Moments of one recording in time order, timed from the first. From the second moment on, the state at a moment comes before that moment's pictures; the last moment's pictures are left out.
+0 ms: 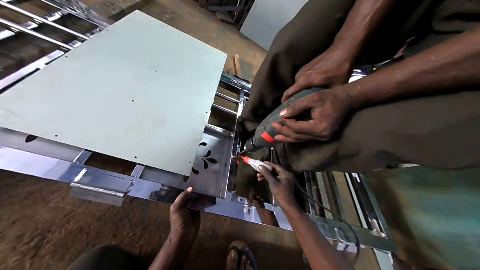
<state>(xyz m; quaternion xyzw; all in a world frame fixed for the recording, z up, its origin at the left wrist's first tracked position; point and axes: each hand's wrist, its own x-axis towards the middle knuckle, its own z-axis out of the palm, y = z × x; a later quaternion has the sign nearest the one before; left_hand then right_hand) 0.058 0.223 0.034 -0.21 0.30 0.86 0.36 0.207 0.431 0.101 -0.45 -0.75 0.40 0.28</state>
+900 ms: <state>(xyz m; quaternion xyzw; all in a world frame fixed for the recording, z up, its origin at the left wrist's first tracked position) 0.059 0.221 0.031 -0.20 0.29 0.86 0.36 0.209 0.429 0.099 -0.46 -0.72 0.42 0.30</state>
